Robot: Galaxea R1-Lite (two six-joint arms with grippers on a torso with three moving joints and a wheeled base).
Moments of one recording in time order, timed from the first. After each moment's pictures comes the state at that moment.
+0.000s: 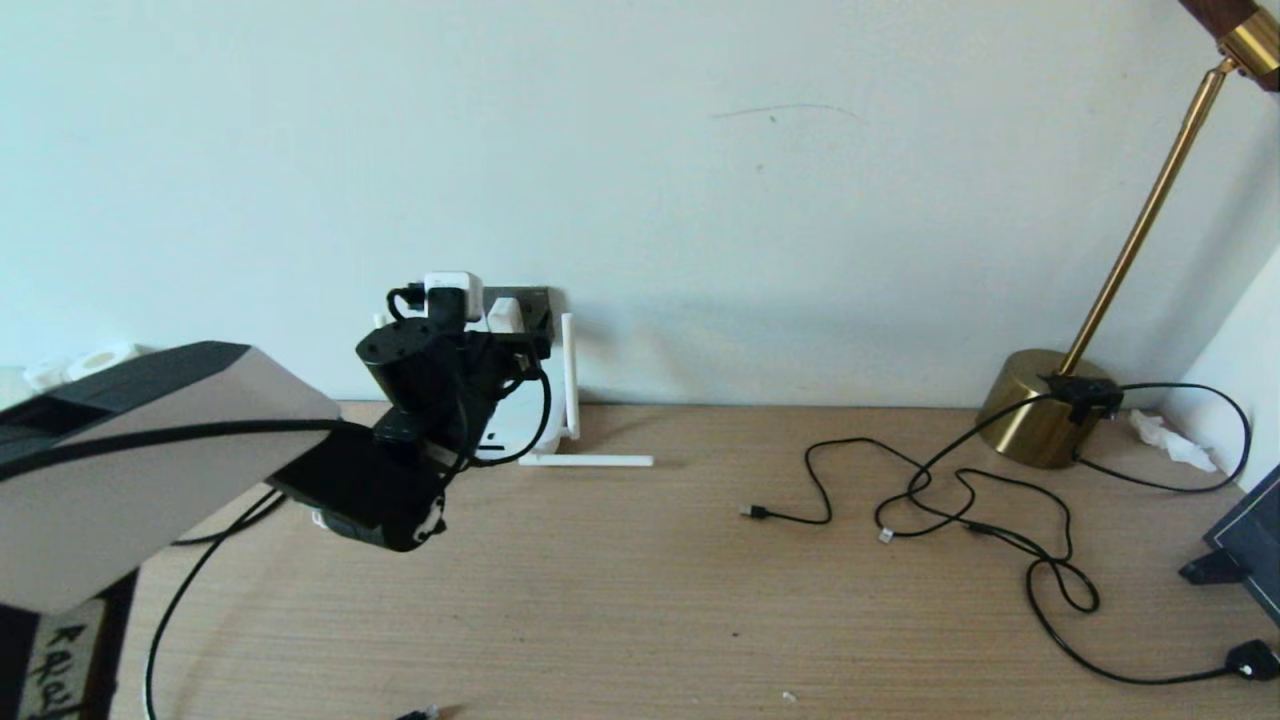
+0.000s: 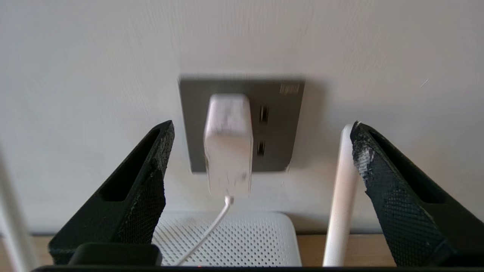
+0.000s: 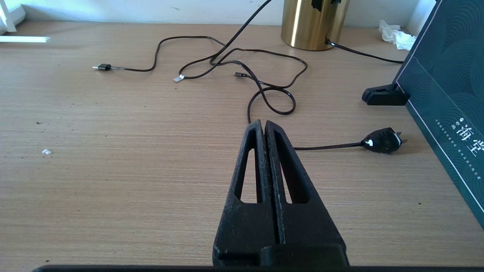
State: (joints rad) left arm -0.33 2.22 -1.13 -1.36 0.24 0.12; right arm -0.01 0.00 0.00 0.00 -0.01 0.01
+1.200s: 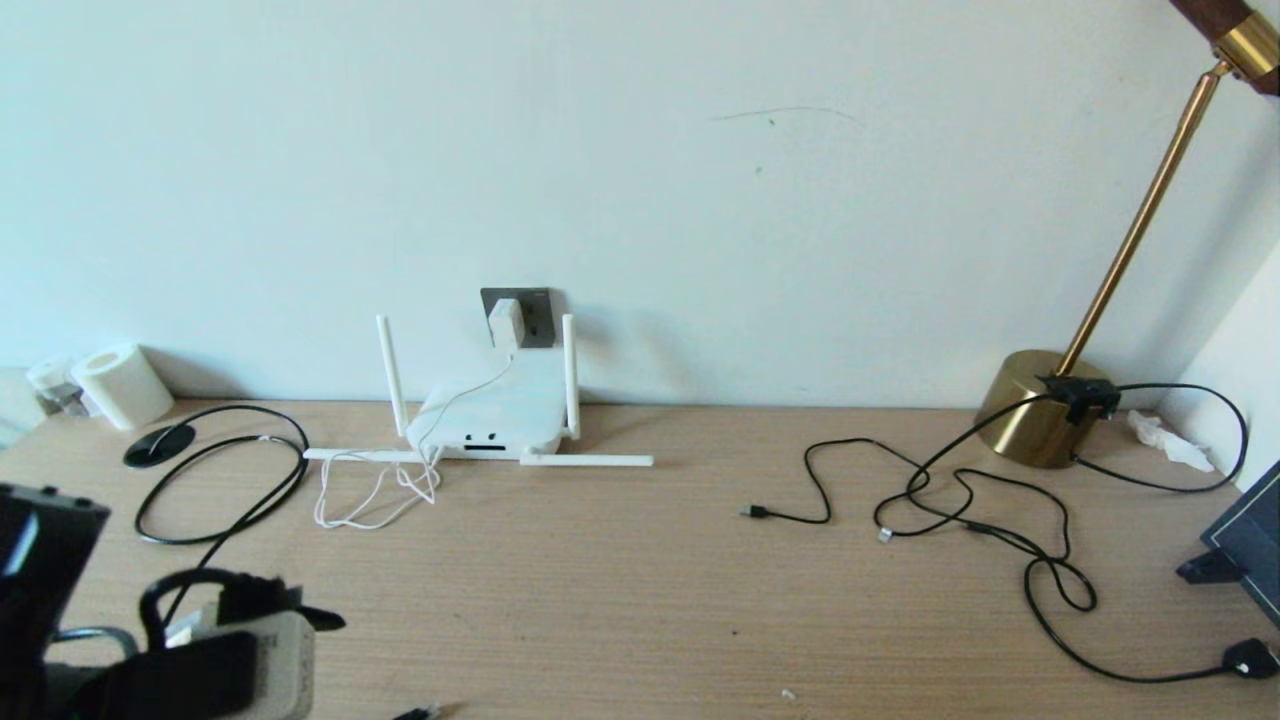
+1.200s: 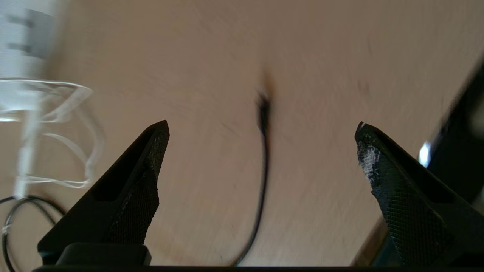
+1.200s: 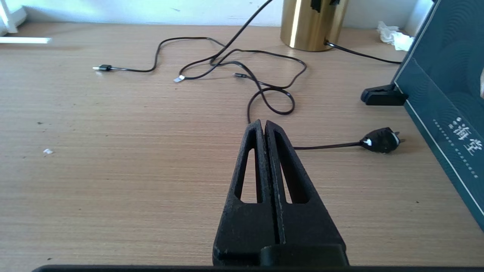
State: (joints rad) left arm -0.23 1.18 -0.62 0.34 -0.22 1.03; right arm -0.01 0.00 0.00 0.00 -0.01 0.01
